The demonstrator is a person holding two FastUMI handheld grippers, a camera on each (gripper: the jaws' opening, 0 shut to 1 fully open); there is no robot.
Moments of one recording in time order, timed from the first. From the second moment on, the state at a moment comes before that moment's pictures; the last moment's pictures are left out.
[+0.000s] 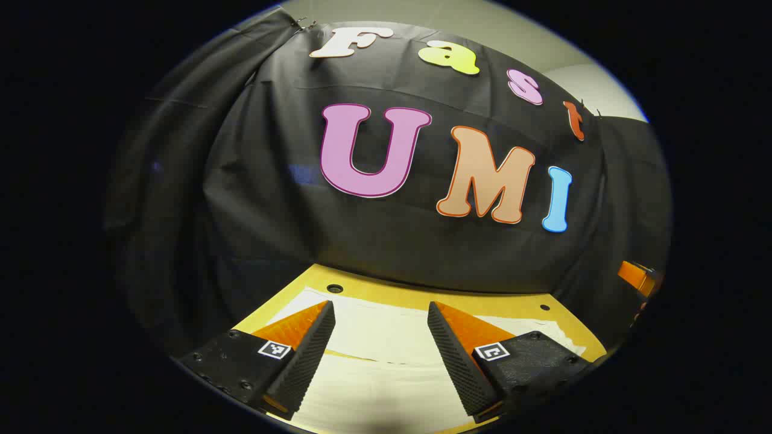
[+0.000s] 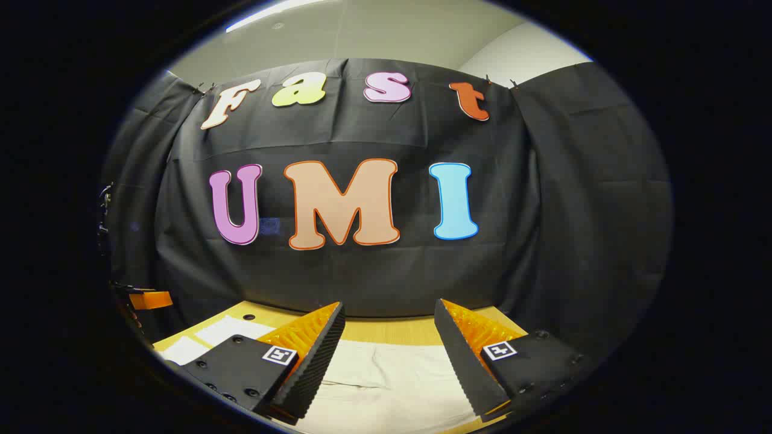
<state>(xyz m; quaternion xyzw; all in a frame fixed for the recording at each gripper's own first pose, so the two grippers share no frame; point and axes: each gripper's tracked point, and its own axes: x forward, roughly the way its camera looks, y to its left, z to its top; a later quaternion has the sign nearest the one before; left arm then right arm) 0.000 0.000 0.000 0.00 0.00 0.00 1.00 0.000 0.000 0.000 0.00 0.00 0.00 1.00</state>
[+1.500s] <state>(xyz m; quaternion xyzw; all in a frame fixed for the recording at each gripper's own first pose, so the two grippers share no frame) -0.030 0.013 -0.079 0.14 0.13 -0.15 0.97 -0.024 0.019 -0.011 -0.03 0.02 0.00 1.00</state>
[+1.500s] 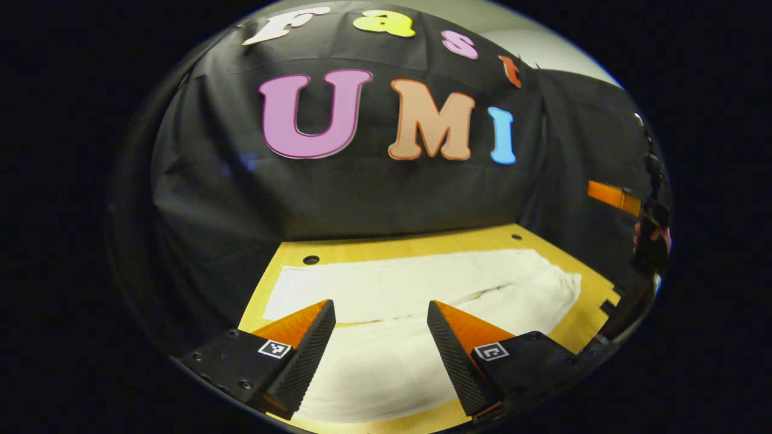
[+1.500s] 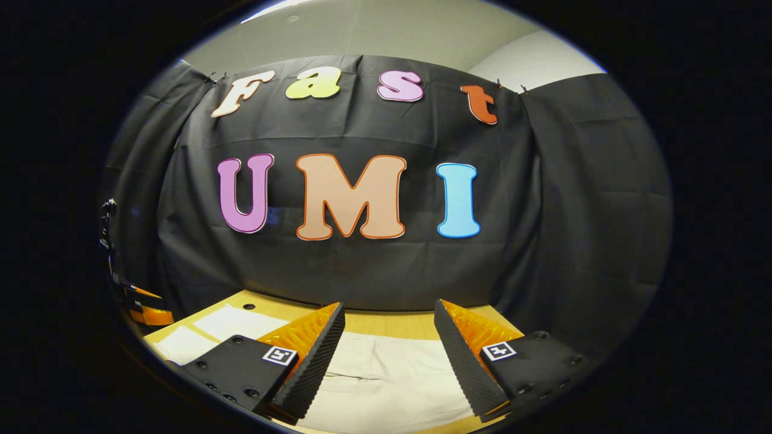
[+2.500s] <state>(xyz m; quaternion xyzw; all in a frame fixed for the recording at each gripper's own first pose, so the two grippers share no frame) -0.094 0.132 -0.256 0.34 0.49 -0.35 0.73 -0.023 0.018 -0.048 -0.06 0.06 0.00 1.00</state>
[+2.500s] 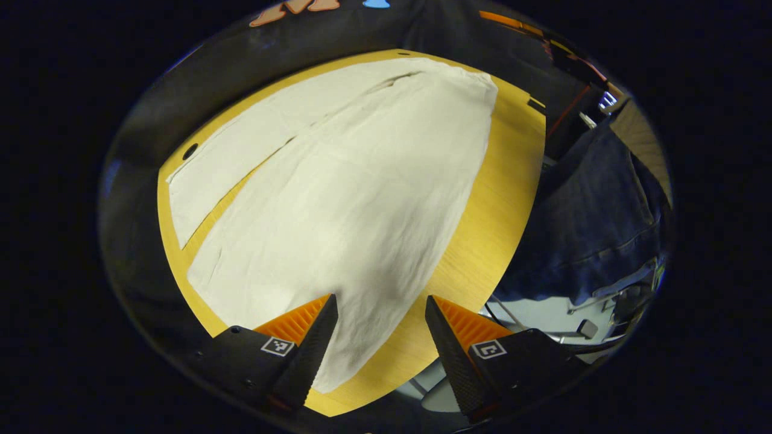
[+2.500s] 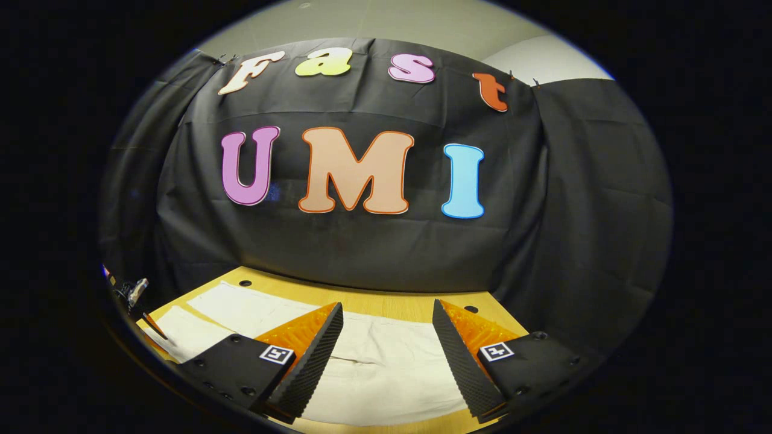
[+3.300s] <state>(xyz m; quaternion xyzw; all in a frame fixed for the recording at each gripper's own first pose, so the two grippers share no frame) -0.101 0.165 -0.276 0.43 0.52 -0.36 0.65 -0.018 0.003 -0.070 -0.10 0.09 0.01 0.99</state>
